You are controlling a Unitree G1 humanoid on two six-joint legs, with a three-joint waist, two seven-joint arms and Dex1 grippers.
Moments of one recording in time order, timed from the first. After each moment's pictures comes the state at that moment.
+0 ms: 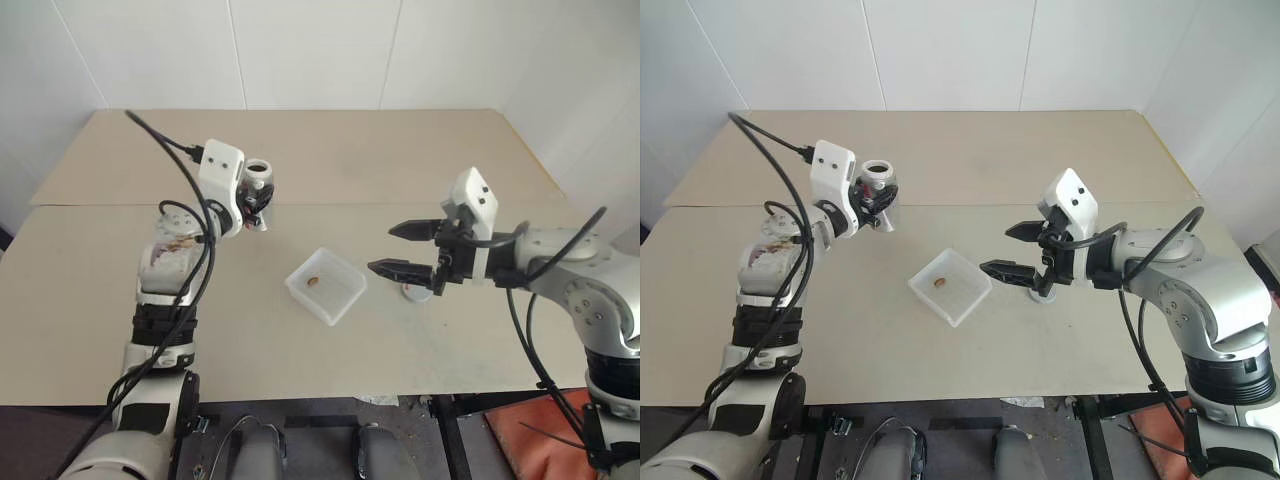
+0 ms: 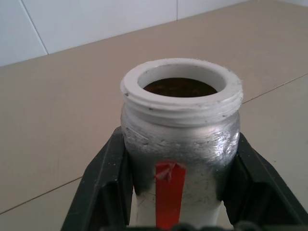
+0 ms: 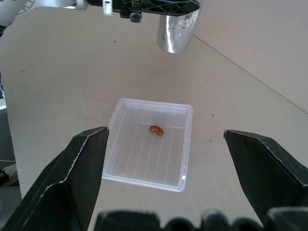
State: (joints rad) left arm -0.73 0.34 0.12 0.03 -0.14 0.70 -0.44; right arm -0.60 -0.78 -0.05 -0.45 0.71 1.03 0.76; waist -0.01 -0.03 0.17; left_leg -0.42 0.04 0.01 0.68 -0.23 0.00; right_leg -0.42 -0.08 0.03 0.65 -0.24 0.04
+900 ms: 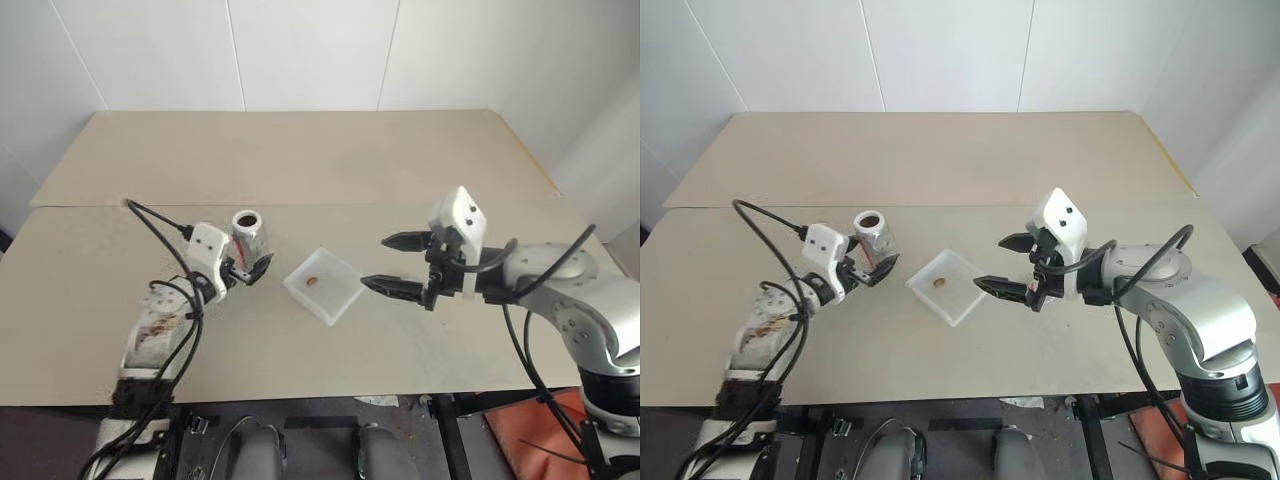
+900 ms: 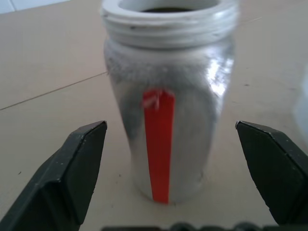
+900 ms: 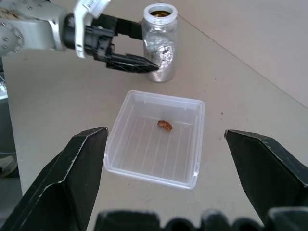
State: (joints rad) left arm -0.31 0.45 0.11 -0.06 -0.22 0.39 -0.58; right arm -0.52 -0.78 -0.01 -0.52 0.67 0.96 0.76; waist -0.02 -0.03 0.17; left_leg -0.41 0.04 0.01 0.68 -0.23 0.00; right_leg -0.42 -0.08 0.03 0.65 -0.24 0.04
